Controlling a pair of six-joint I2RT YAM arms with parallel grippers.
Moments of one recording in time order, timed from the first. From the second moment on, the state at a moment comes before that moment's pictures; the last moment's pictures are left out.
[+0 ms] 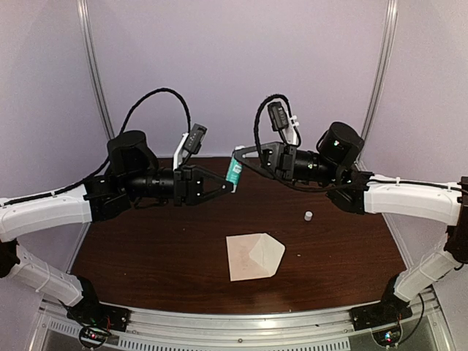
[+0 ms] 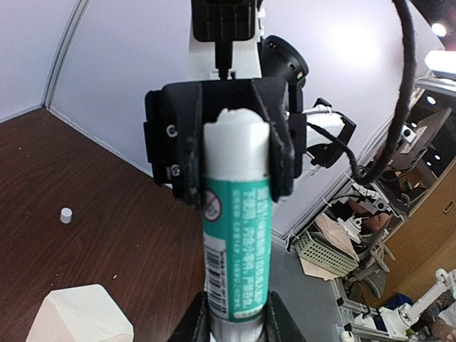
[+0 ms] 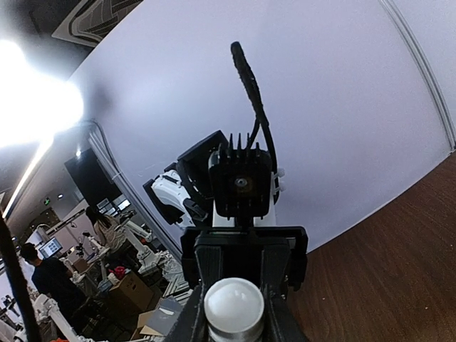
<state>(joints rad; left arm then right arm) -0.89 1.27 0.99 0.25 0.69 -0.55 0.85 1.45 1.07 0.69 -0.75 0.81</state>
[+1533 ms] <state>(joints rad) -0.89 1.35 0.99 0.12 0.36 -0.46 0.80 1.31 1.09 0.27 -0.28 0.74</state>
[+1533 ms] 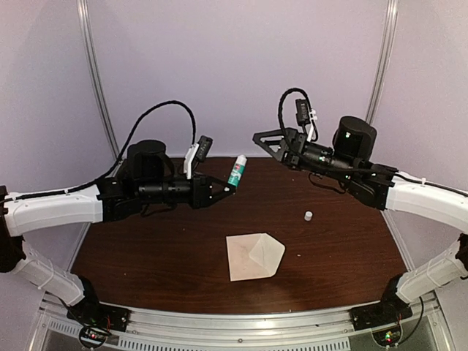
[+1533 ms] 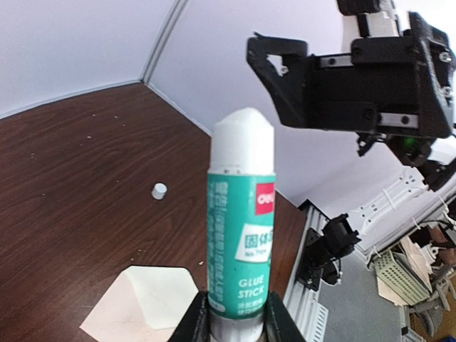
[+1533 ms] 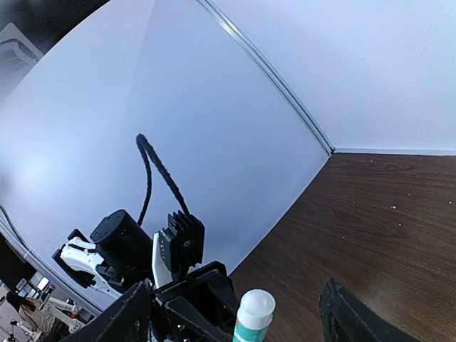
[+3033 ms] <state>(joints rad) -0.89 1.33 0.93 0.34 0.63 -0.53 0.82 1.43 1.00 0.67 -0.69 0.81</state>
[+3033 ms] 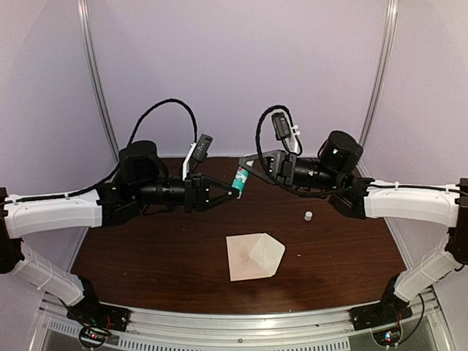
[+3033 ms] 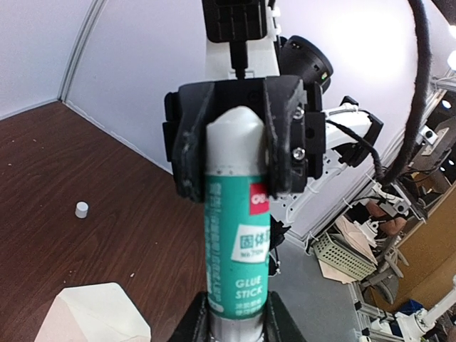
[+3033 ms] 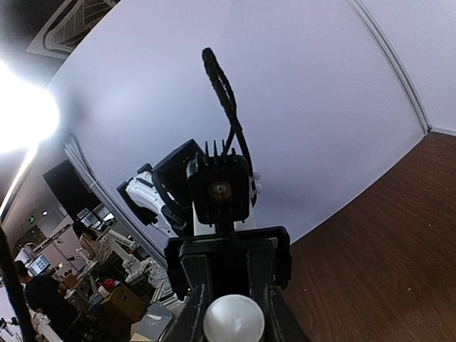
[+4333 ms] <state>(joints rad) -0.89 1.29 0.95 0.13 0.31 -0.49 0.86 1.29 1.12 0.23 -0.24 0.71</state>
